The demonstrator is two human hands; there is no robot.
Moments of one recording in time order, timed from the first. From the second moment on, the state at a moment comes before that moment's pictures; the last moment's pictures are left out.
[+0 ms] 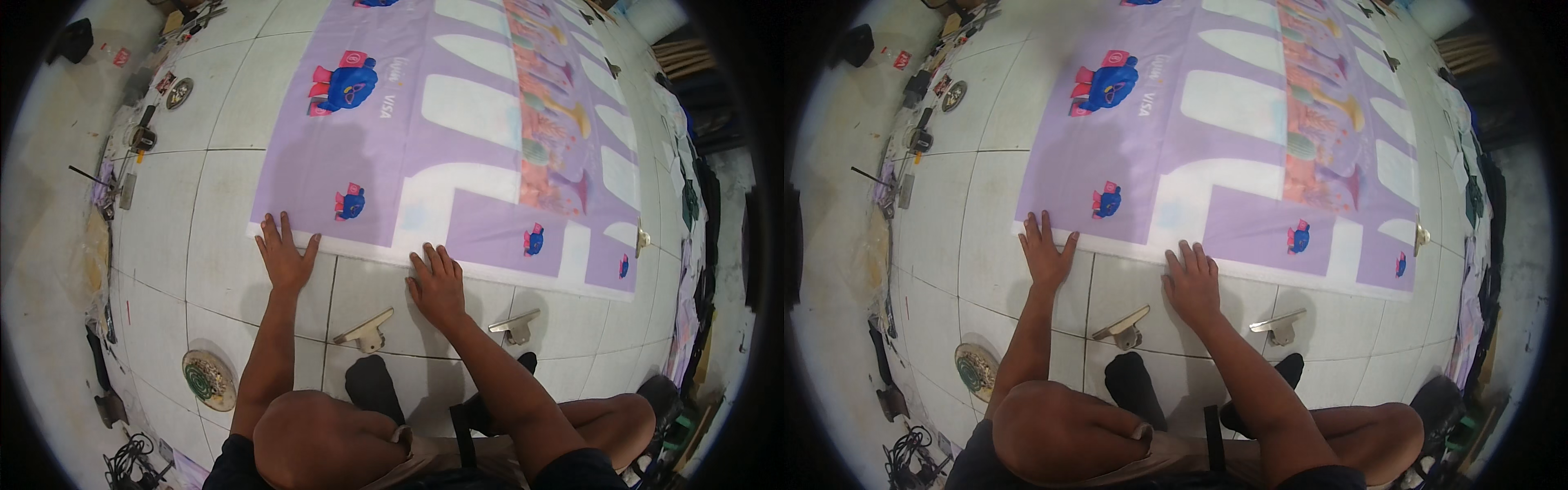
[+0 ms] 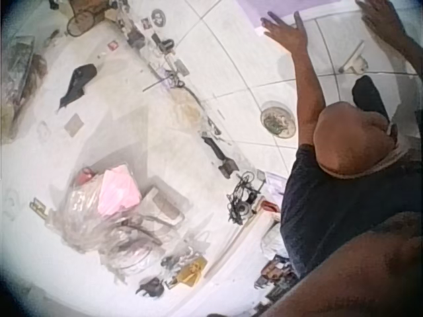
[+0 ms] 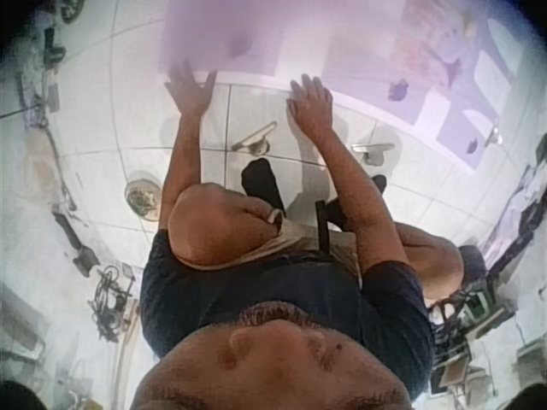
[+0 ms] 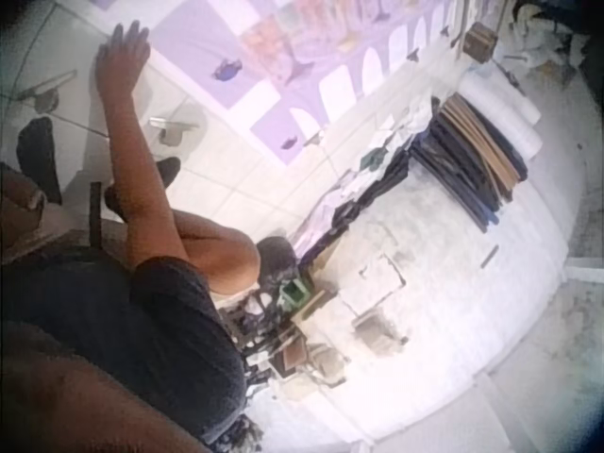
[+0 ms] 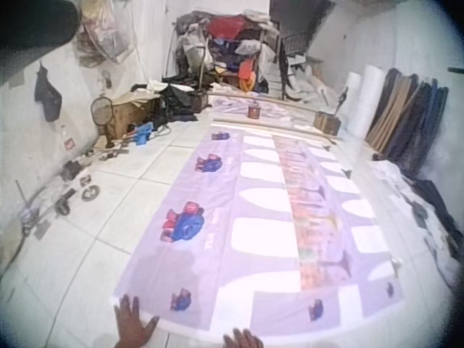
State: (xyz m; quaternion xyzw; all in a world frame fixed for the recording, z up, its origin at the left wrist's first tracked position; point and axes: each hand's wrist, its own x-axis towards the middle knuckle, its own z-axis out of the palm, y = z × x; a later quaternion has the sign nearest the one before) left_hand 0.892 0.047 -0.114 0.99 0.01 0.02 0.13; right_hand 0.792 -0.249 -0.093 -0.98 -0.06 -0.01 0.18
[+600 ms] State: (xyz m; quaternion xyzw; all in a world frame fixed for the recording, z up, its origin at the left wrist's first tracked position) left_hand 0.885 0.053 -0.128 0.99 0.02 0.05 0.14; right_hand 0.714 -0.177 -0.039 -0.83 0.12 0.38 0.39
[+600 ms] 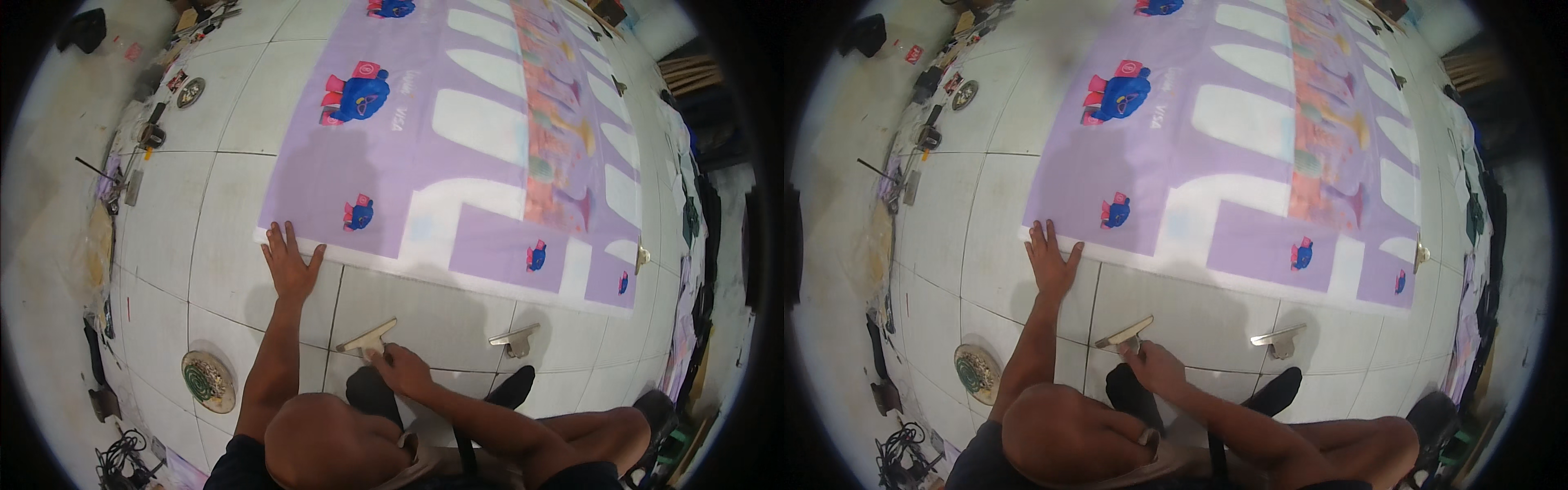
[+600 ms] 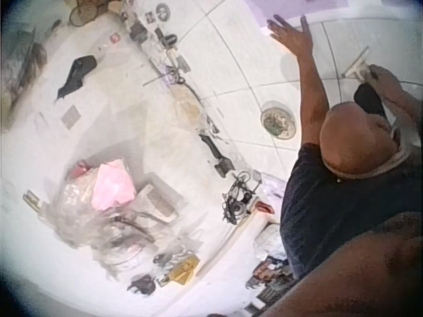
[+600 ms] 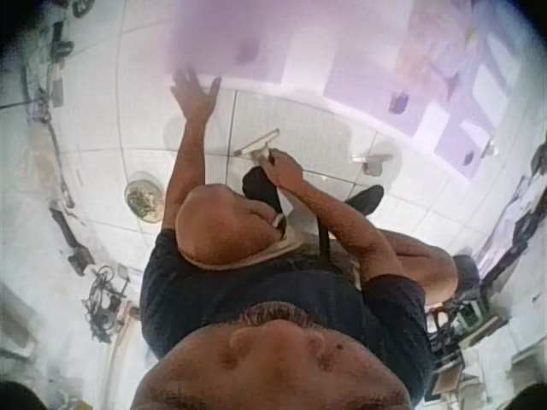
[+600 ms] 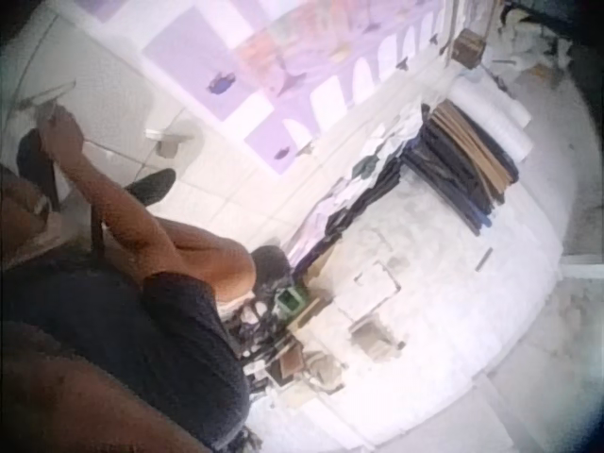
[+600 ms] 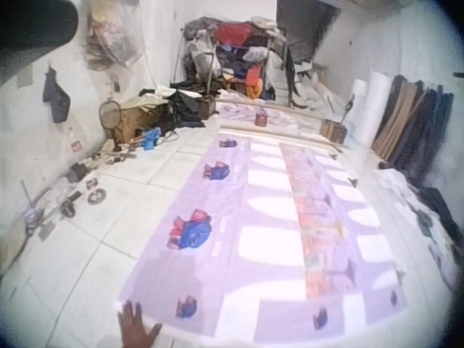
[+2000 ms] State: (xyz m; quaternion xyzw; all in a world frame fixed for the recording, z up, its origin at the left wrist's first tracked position) left_hand 0.886 0.048 -0.125 0.99 0.01 0.05 0.13; right_hand 0.794 -0.139 -0.098 -0.38 0.48 0.02 0.79
